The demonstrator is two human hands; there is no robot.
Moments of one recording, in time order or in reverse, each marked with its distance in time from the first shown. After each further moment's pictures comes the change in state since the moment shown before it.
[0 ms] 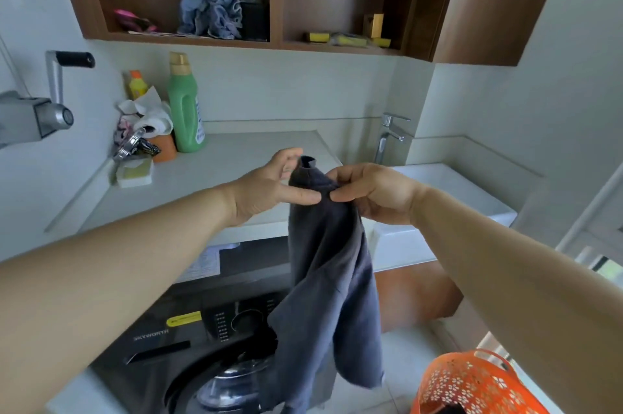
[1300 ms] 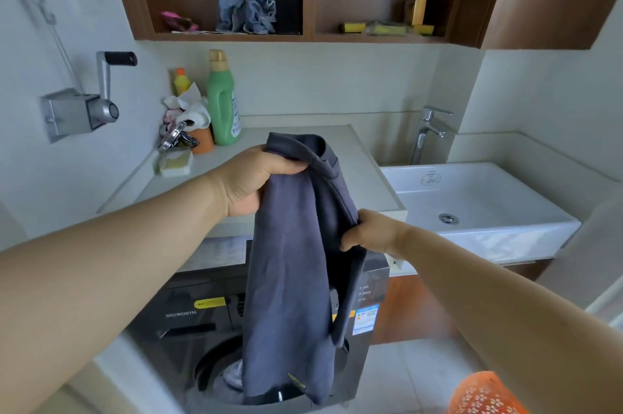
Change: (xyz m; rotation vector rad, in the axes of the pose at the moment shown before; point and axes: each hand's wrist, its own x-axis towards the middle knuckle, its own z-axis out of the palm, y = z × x) left_hand -0.014 0.014 -0.005 -0.460 0.175 -0.051; right_hand 0.034 0.072 0.002 -0.611 0.181 0.221
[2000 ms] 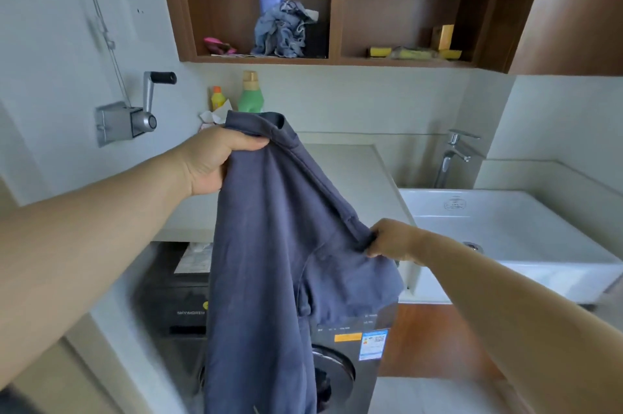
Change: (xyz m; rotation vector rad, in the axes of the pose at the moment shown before) left_hand -0.022 0.041 -0.025 0.035 0.245 0.088; right_hand 0.005 0.015 -0.038 -0.394 -0.014 -0.012
